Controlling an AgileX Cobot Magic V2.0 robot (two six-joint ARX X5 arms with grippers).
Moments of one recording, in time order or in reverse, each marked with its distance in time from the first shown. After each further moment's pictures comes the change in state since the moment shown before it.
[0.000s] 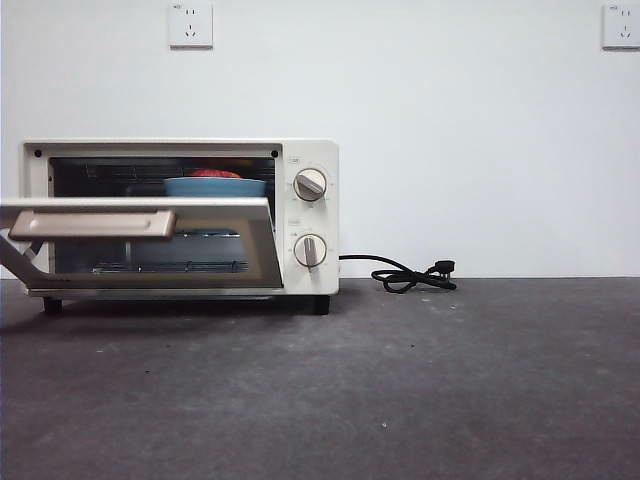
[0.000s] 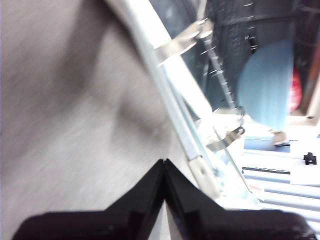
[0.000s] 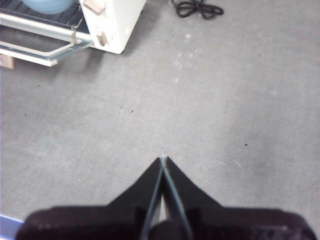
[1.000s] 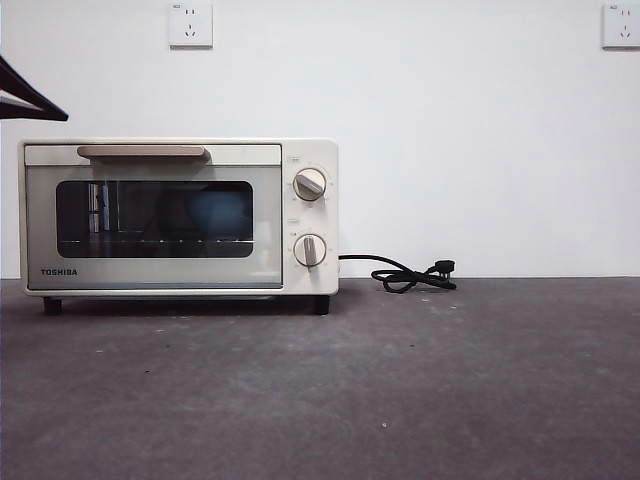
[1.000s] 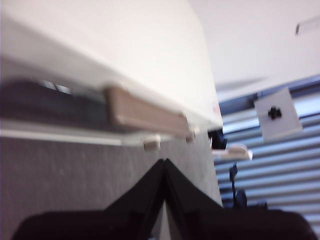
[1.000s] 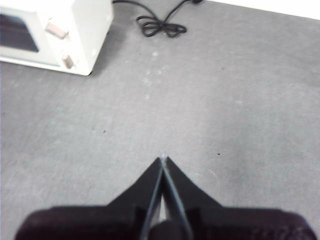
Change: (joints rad) left arm -0.184 -0.037 0.346 -0.115 0.053 -0.016; right arm 0.000 0.000 0.000 0.000 0.140 0.052
